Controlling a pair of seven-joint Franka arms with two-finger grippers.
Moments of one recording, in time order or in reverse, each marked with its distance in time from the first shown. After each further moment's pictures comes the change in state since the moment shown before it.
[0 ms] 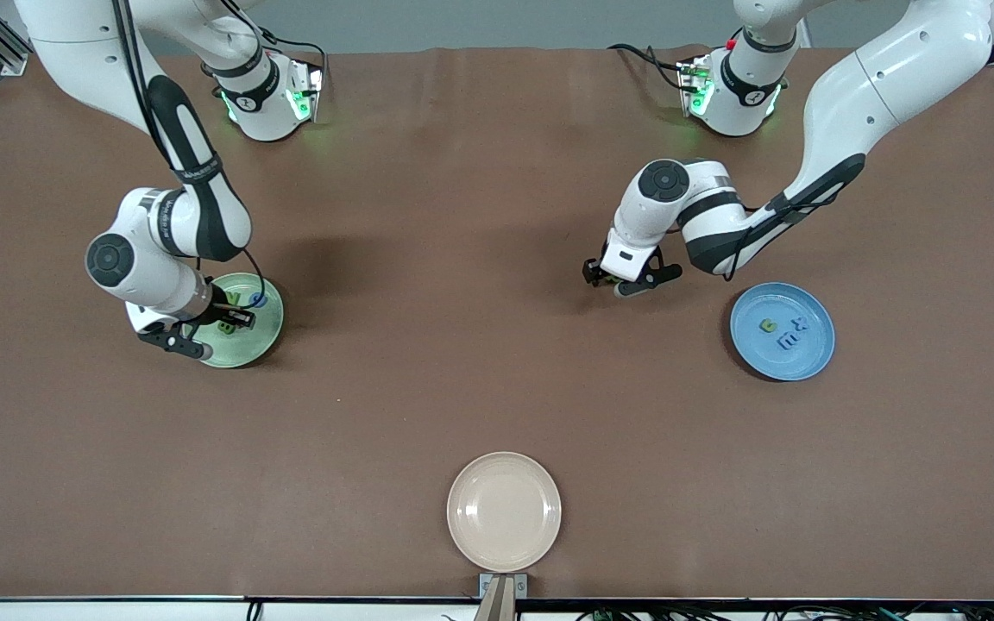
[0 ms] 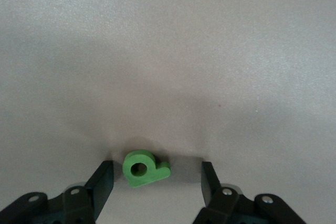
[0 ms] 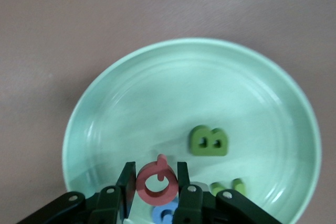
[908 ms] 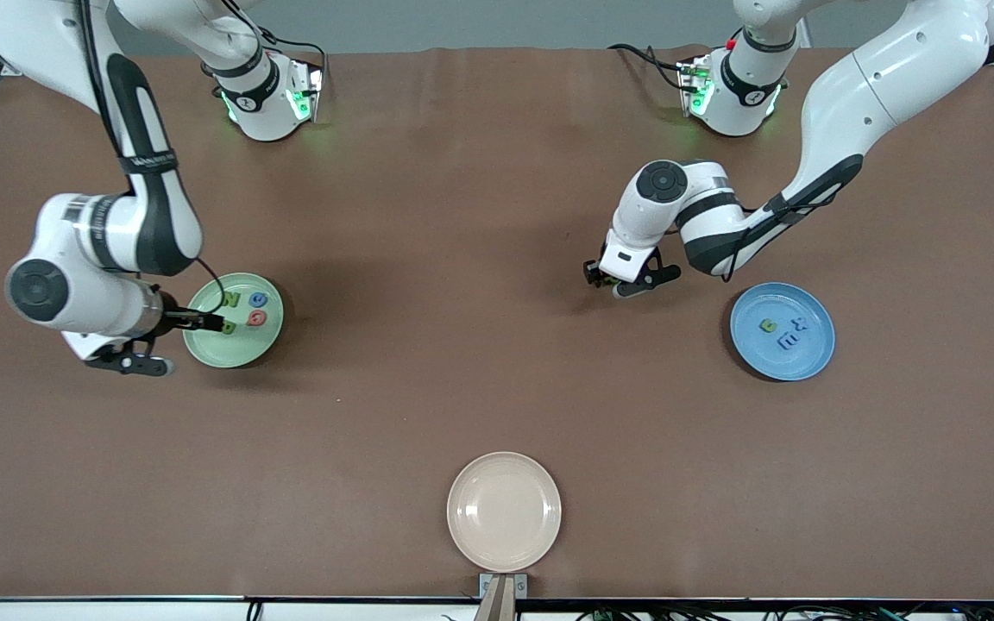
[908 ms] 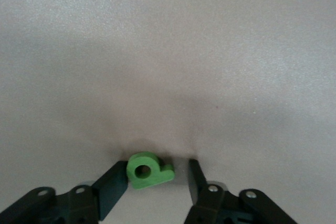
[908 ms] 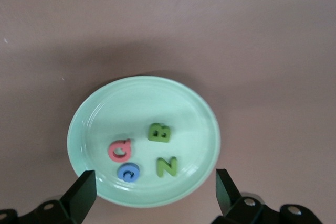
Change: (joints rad) left arm -0.014 0.000 0.011 0.008 0.000 0.003 0.000; right arm -0.007 -0.022 -0.088 0.355 -0.178 -0.509 -0.100
